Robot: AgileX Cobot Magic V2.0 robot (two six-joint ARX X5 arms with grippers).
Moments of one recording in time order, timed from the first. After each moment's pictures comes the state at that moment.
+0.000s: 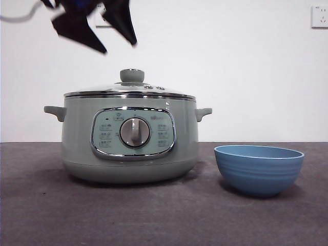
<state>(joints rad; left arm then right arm) -0.45 1.43 1.34 -0.52 0.14 0.08 0.47 0.65 1.02 -0.71 -0.10 -0.01</state>
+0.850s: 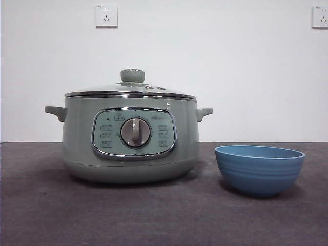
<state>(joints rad) -0.45 1.31 1.68 -1.30 0.40 0.08 0.47 0.65 1.02 -0.94 -0.27 0.00</state>
